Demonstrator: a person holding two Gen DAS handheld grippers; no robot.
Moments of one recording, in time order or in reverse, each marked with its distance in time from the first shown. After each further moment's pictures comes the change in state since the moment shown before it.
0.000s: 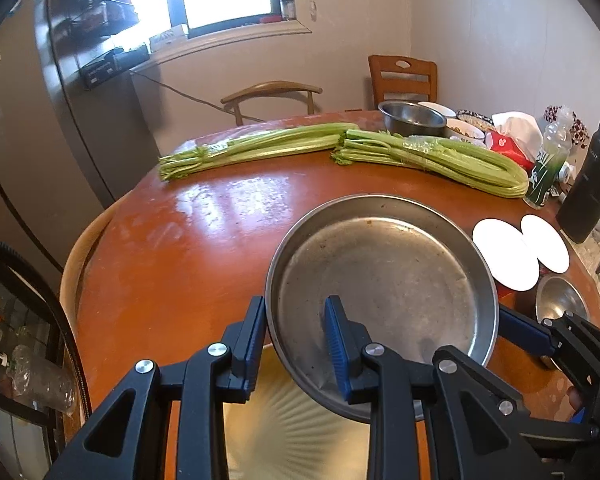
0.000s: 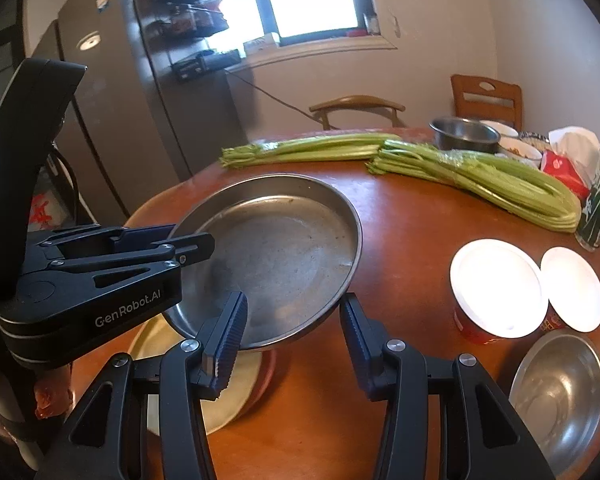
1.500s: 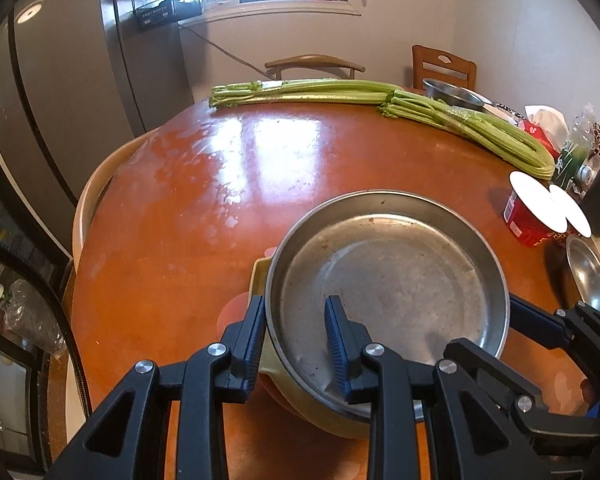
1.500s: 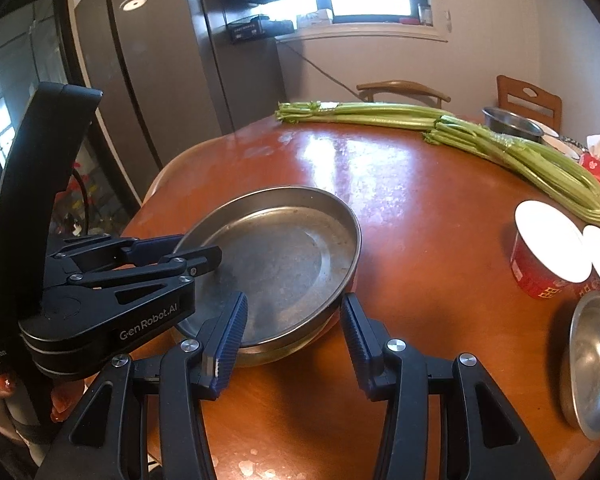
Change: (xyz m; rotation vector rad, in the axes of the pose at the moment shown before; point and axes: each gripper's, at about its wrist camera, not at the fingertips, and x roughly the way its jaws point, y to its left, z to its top) left arm 0.007 0.038 -0.102 -0.146 0.060 0.045; right arm 0.016 0.045 -0.061 -0.127 0.091 0.079
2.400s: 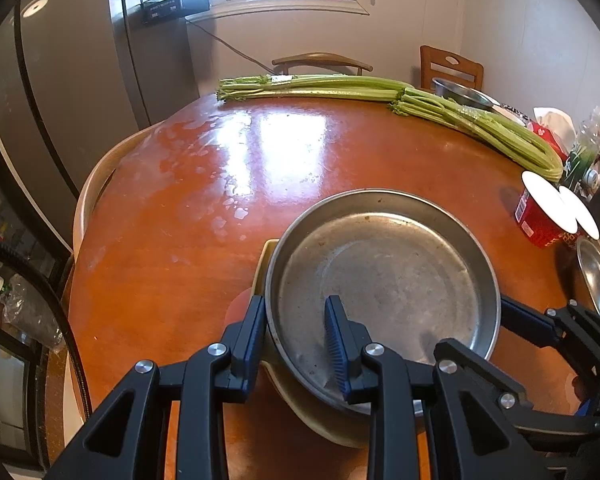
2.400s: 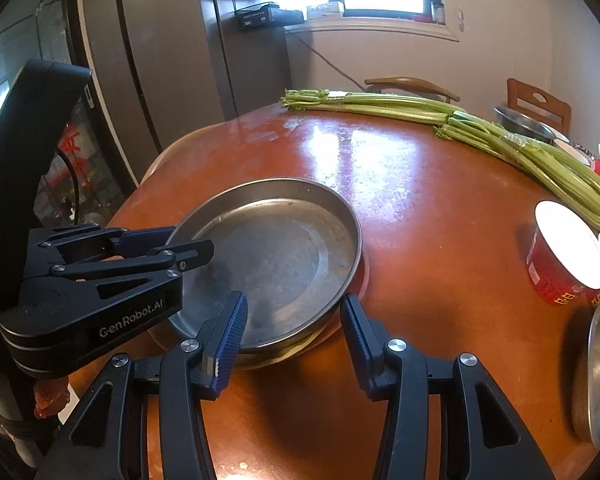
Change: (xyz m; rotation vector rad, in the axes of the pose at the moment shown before) left arm 0.009 0.010 -0.005 -0.023 -0.003 0.012; right arm 0.023 0.003 -0.004 -0.045 0.016 0.000
